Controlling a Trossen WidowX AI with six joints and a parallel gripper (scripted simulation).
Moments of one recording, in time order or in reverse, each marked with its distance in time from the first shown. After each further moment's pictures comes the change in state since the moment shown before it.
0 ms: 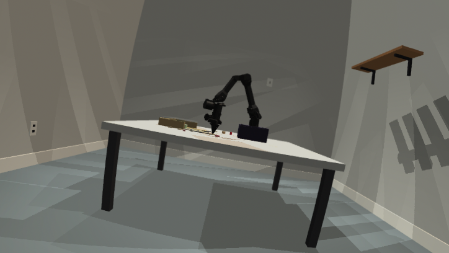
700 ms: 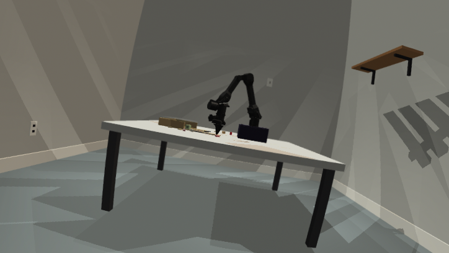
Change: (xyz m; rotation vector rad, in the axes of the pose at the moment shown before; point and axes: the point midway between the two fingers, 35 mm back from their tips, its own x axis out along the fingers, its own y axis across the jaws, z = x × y) arm 0.000 0.001 -0.029 0.001 0.002 0.002
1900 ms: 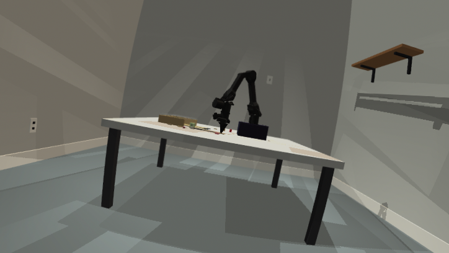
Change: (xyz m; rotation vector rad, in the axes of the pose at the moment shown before) arm 0.000 0.001 -0.035 -0.003 0.004 0.000
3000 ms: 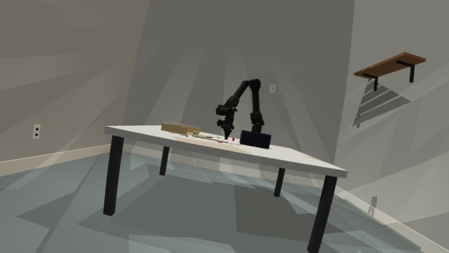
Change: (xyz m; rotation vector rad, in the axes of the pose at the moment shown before) arm -0.020 -0.005 -0.005 0.000 0.033 -0.030
